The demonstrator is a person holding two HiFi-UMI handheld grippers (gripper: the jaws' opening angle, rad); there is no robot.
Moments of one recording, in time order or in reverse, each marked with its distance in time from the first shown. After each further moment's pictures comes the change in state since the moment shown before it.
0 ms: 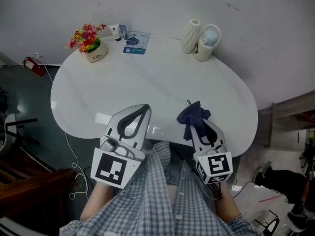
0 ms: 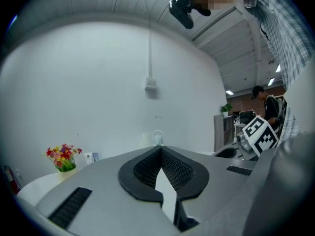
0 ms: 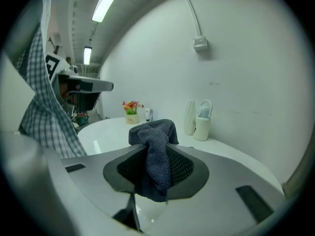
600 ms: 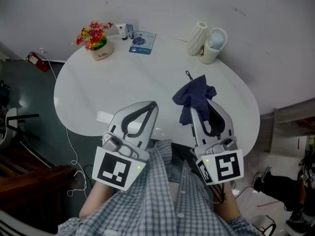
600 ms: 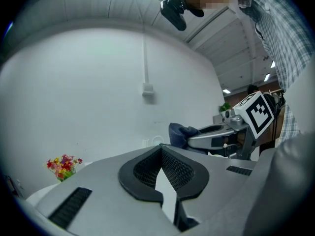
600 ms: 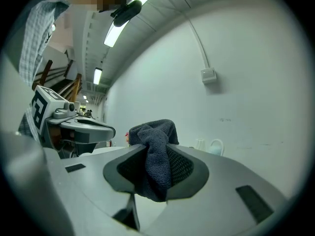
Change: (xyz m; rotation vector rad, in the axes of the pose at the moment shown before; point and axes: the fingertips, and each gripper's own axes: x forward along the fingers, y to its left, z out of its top) left arm -0.004 -0.002 0.017 0.092 -0.019 -0.015; right arm -0.001 0.018 0.130 -0.052 -0.316 0.040
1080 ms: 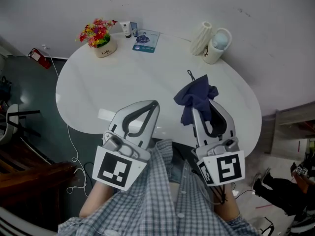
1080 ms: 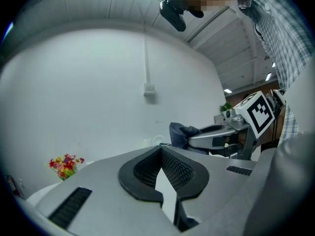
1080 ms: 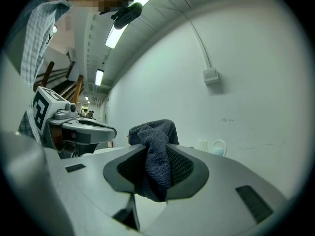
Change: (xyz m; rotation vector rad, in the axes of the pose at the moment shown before) left arm -0.004 0.004 -0.002 -0.001 0.009 0.012; right arm 0.002 0.006 0.002 0.000 -0.009 0.022
